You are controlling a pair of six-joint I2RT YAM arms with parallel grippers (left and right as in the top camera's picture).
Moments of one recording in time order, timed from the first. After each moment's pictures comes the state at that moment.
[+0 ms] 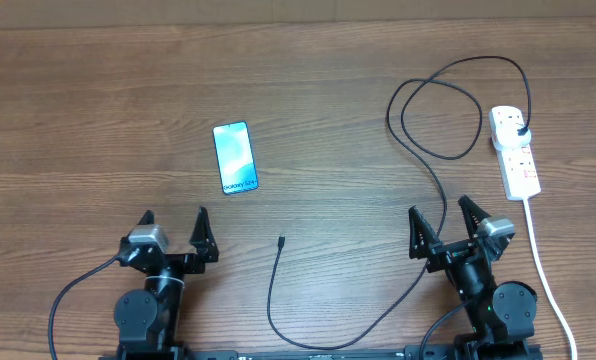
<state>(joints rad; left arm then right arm) 0.00 0.02 0.01 -0.07 0.07 -0.27 0.11 0.01 0.02 -0.02 -0.17 0.25</state>
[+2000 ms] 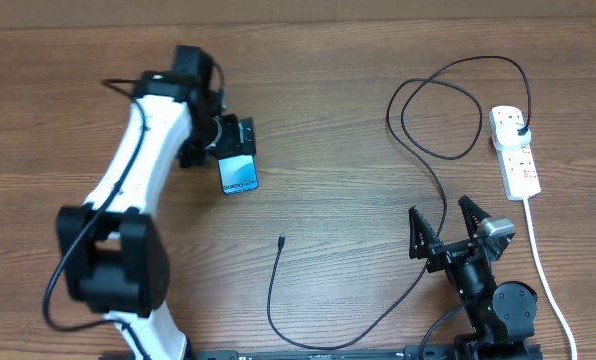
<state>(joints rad) -0.16 1.92 1.60 -1.13 0.19 -0.29 0.11 0.01 0.02 -0.02 -0.17 0.25</state>
